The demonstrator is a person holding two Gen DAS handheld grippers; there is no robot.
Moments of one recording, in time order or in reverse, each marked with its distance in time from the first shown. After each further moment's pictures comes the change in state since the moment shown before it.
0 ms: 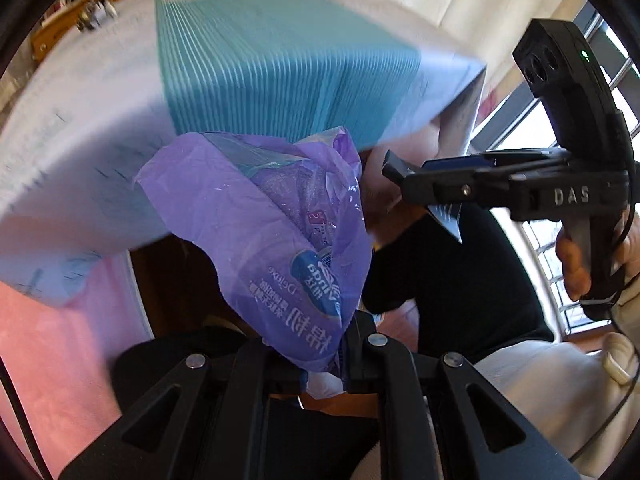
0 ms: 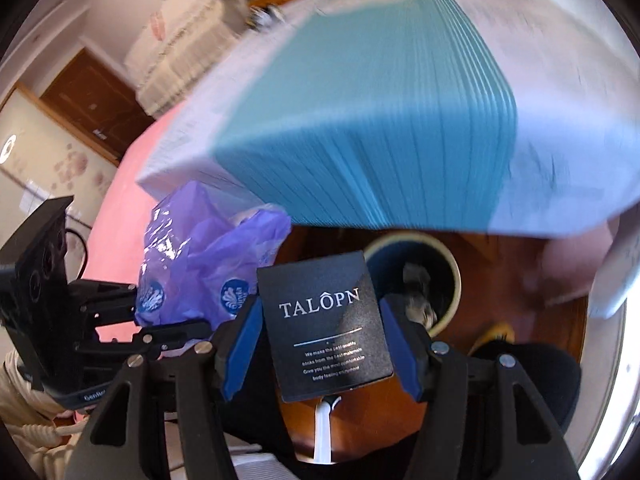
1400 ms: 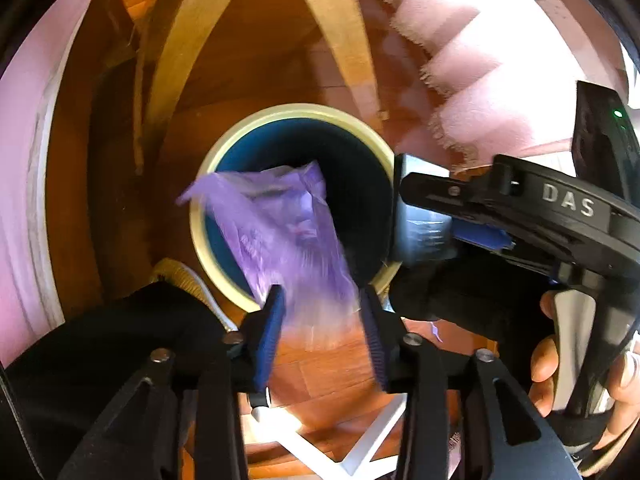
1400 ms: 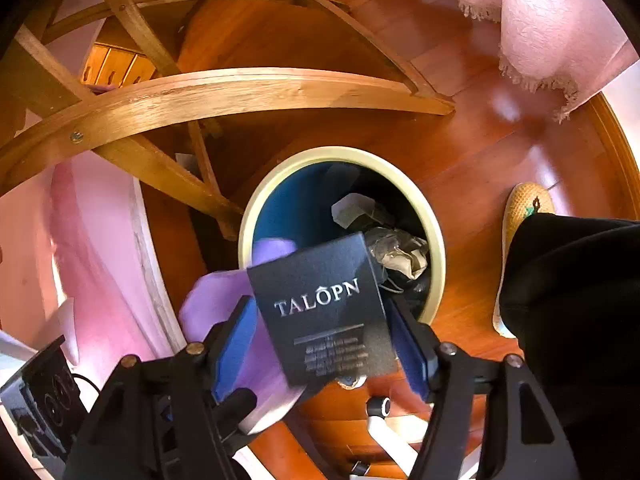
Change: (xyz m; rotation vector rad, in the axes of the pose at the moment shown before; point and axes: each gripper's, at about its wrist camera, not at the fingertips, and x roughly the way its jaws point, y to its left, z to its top) left arm 0.263 0.053 0.019 -0.296 0.291 0.008; right arm 0.209 -0.165 -0.021 0.648 0.122 -0.058
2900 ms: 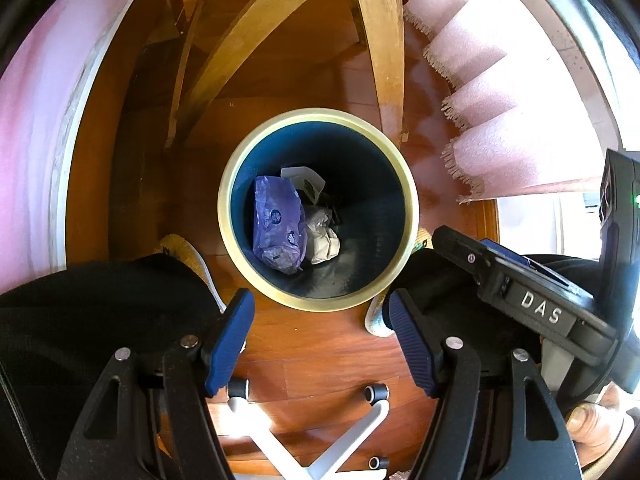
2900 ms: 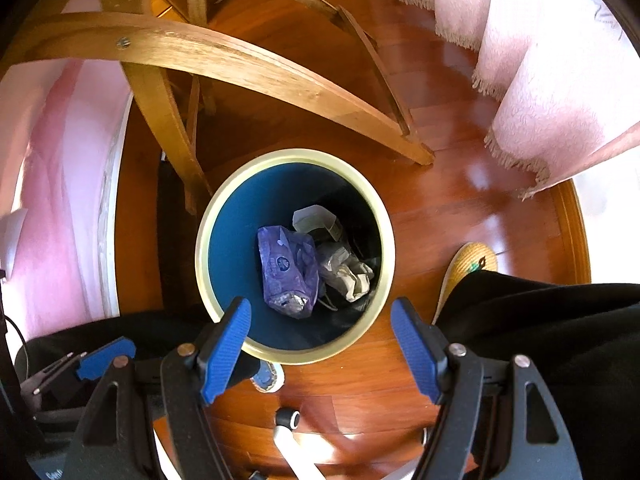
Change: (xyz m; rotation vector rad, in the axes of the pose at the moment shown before) left arm -0.021 0.026 -0.021 -0.161 -0.076 -0.021; right arm -0.023 0.023 -0.036 -0.320 -0.099 -0.235
